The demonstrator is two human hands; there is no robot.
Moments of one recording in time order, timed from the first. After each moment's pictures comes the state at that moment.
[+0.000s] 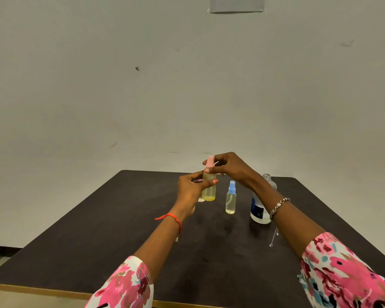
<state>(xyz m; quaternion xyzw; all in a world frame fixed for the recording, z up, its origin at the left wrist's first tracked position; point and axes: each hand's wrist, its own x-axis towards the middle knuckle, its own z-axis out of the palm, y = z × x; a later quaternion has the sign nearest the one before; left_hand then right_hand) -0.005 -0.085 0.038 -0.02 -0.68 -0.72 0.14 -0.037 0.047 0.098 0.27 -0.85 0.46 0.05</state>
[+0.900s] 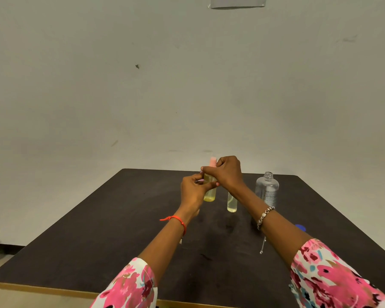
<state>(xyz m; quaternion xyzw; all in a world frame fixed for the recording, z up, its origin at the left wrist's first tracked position) -0.004 -0.079 0.028 -0.04 -0.68 -0.71 0.19 -0.027 0.017 0.072 0.12 -0.81 0.52 0.25</state>
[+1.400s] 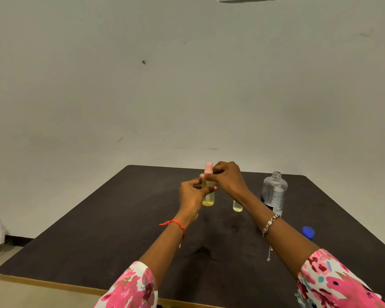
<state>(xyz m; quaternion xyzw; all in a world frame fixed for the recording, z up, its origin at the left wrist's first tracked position) -0.004 -0.095 0.012 -0.01 -0.68 -0.71 0.18 -0.032 0.010 0.056 0.19 -0.84 0.49 0.16</state>
